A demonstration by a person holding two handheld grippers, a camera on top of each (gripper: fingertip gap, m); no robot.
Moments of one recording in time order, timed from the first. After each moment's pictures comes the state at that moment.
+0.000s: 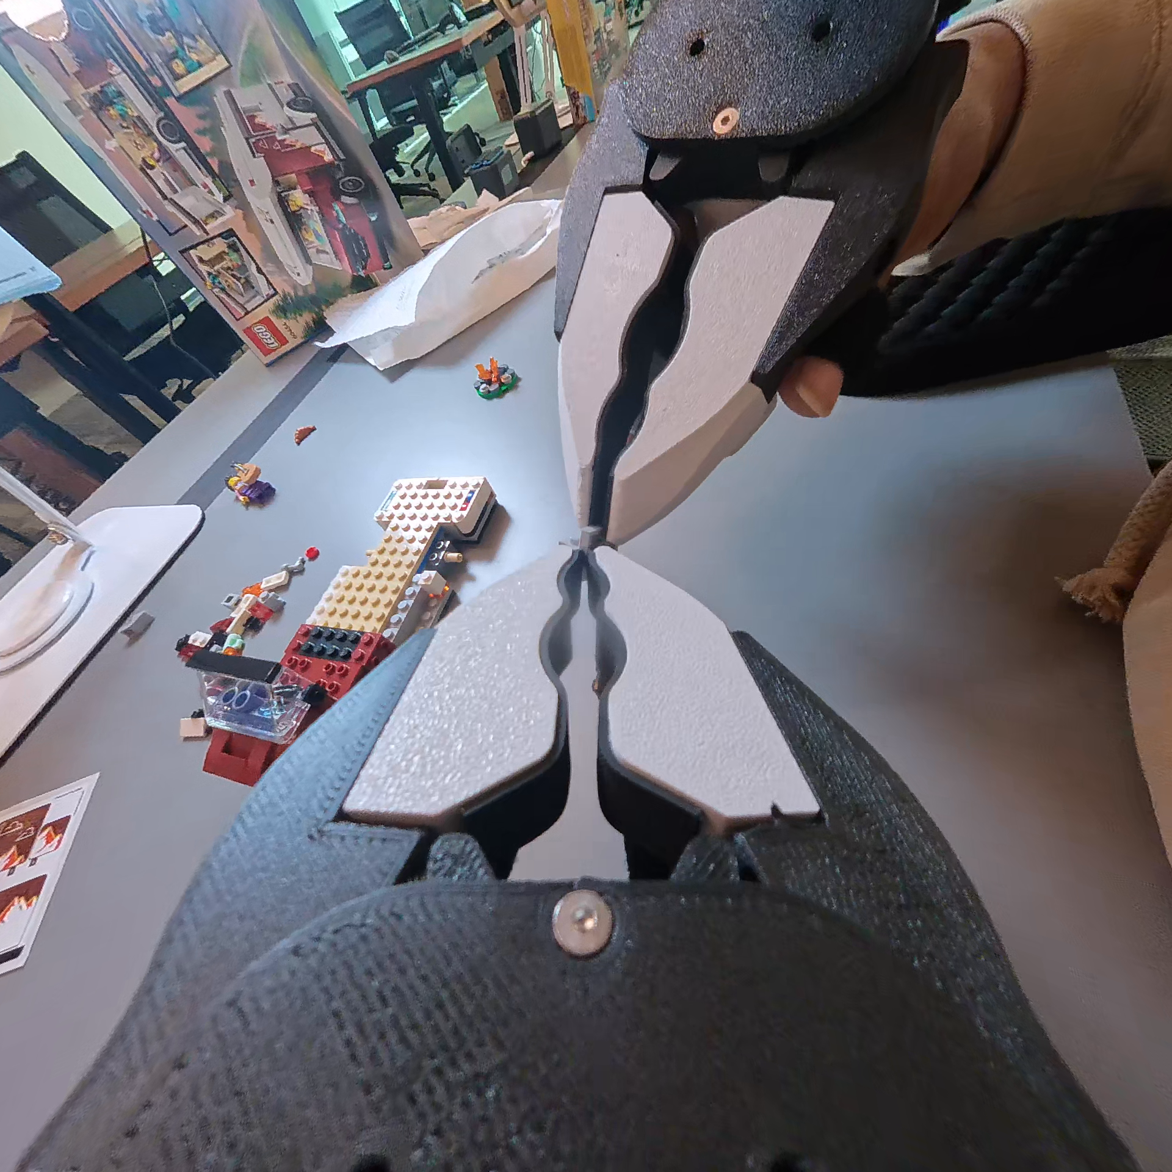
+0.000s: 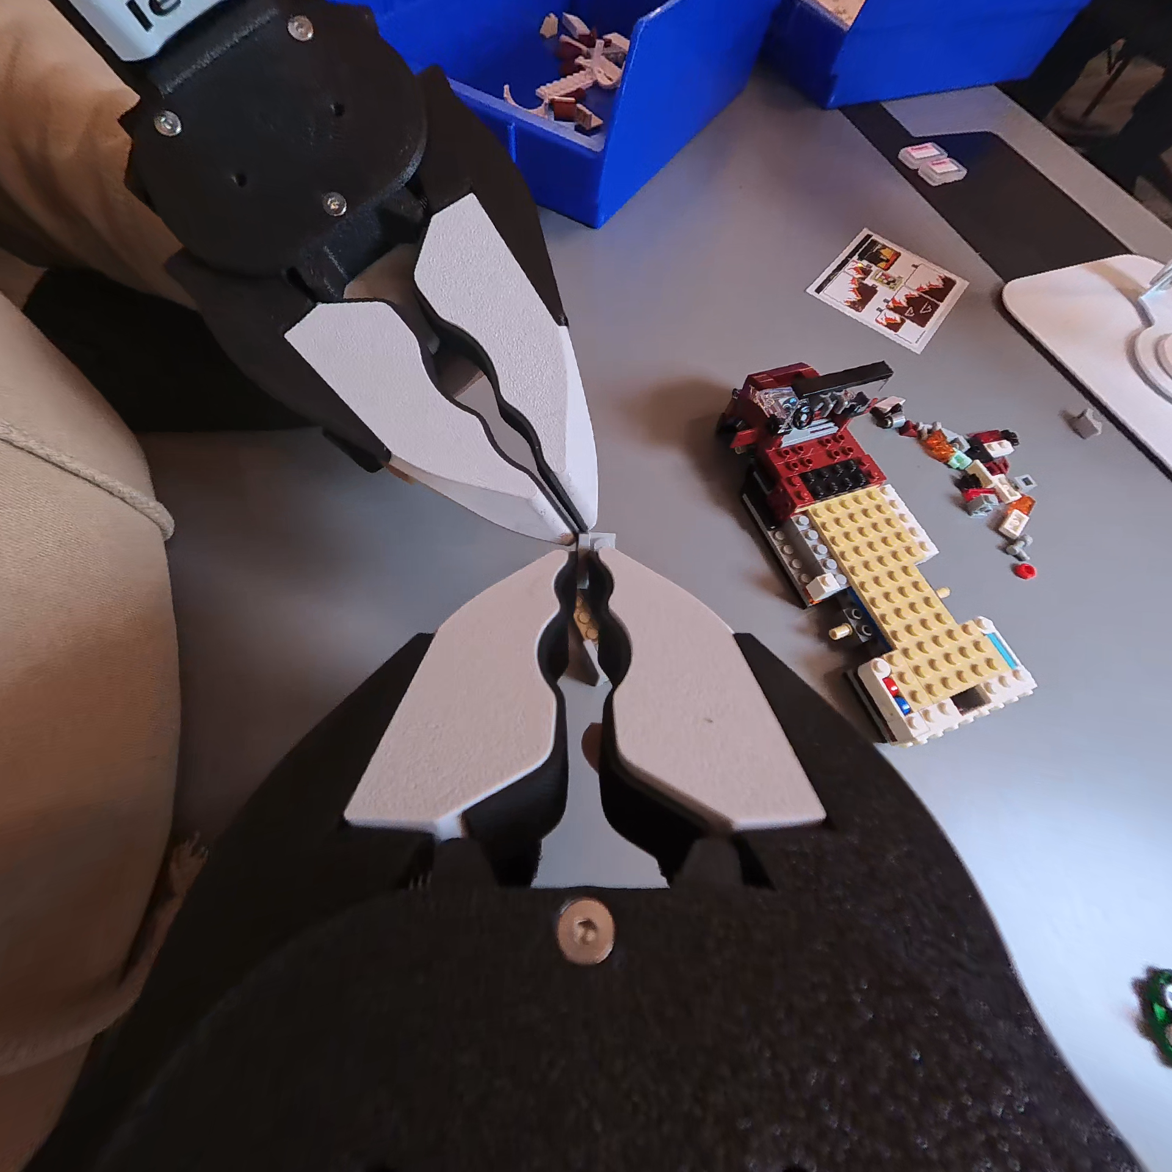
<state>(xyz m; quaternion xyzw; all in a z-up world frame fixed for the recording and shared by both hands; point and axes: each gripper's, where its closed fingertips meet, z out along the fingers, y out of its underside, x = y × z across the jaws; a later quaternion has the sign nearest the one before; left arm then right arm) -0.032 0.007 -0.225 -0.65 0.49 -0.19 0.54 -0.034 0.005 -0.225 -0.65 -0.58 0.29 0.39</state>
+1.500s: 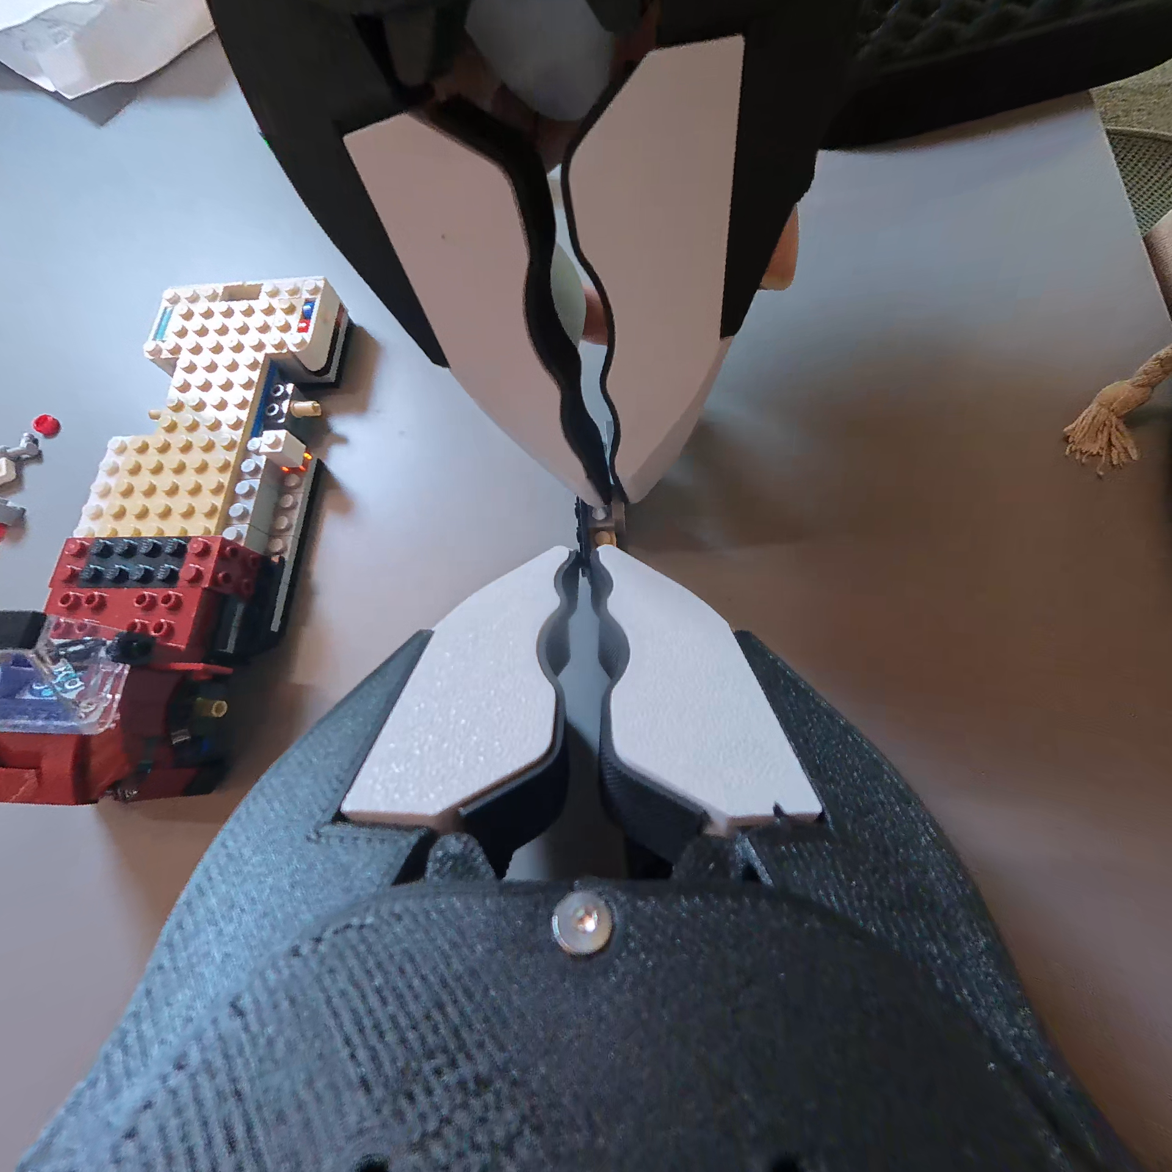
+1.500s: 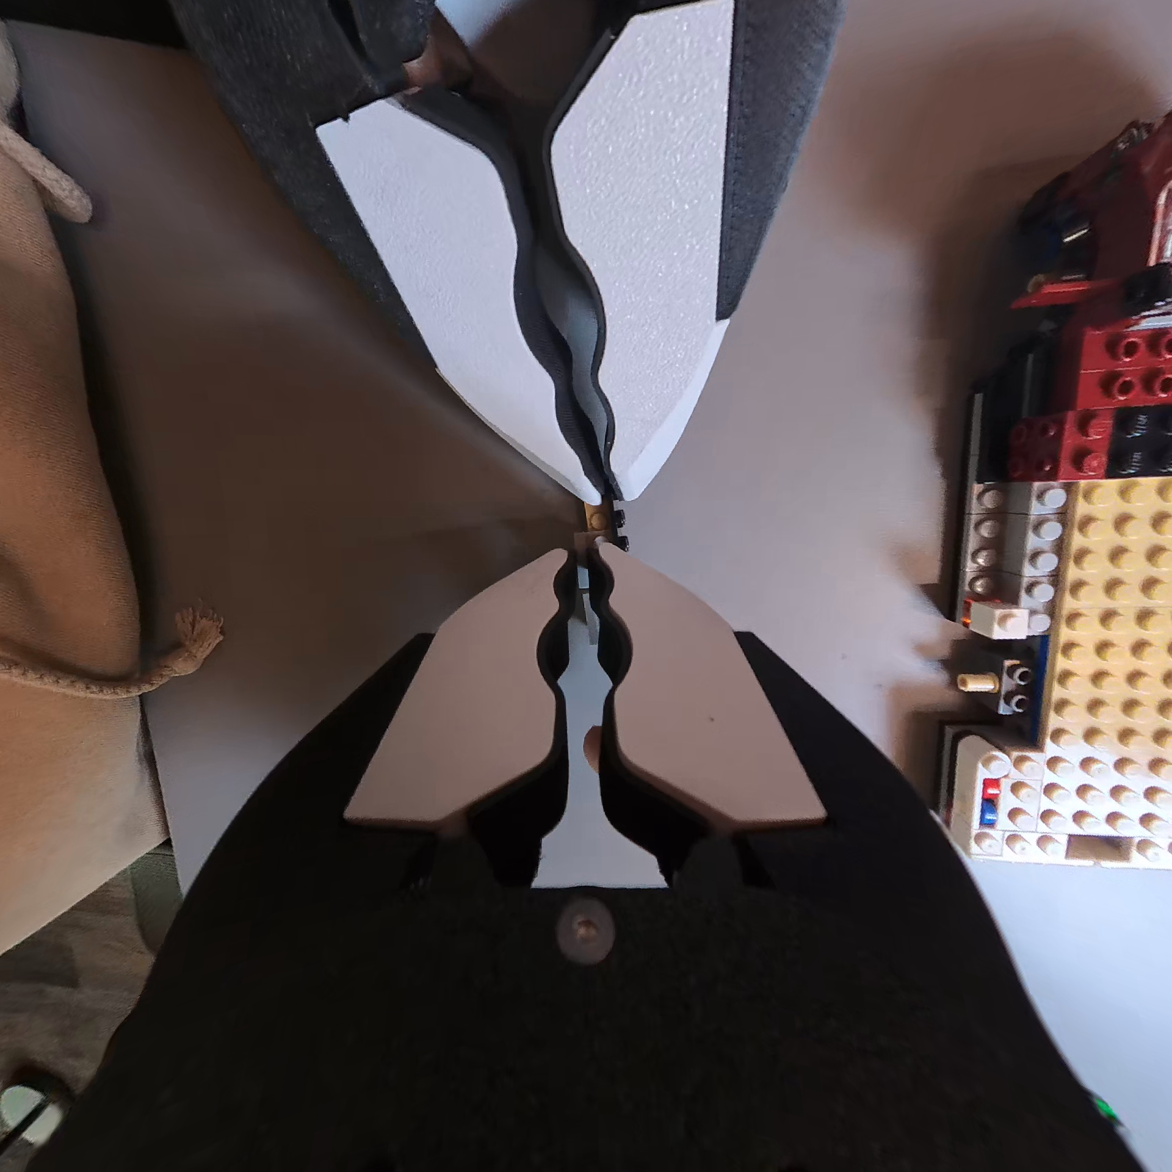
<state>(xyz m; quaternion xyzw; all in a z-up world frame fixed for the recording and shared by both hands) -0.046 0.011 -0.292 -0.69 0.57 -0.23 0.37 -0.034 0.004 -0.292 -0.65 -0.73 0.19 0.08</state>
